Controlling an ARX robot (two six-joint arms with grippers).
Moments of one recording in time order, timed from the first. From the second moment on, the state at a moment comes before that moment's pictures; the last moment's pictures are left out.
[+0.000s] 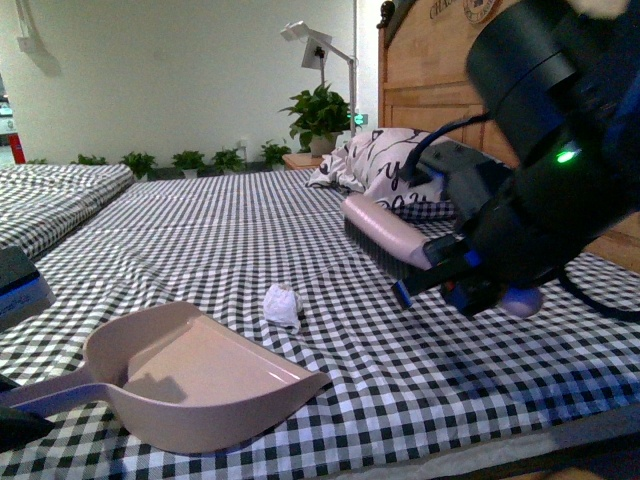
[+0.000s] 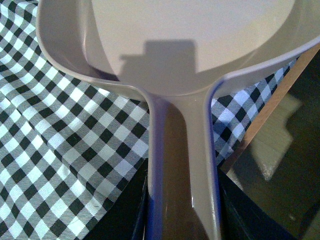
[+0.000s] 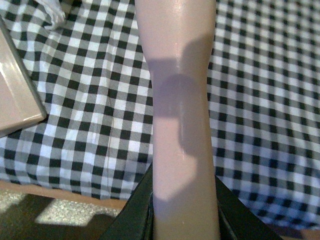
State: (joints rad) left arm 0.09 1.65 0.93 -0.14 0.46 0.81; right arm 0.48 1.80 1.33 -0.25 0.16 -0.15
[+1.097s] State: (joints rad) left arm 0.09 1.65 0.93 -0.14 0.46 0.81; right arm 0.57 2.02 1.61 -0.63 -0.28 -0.42
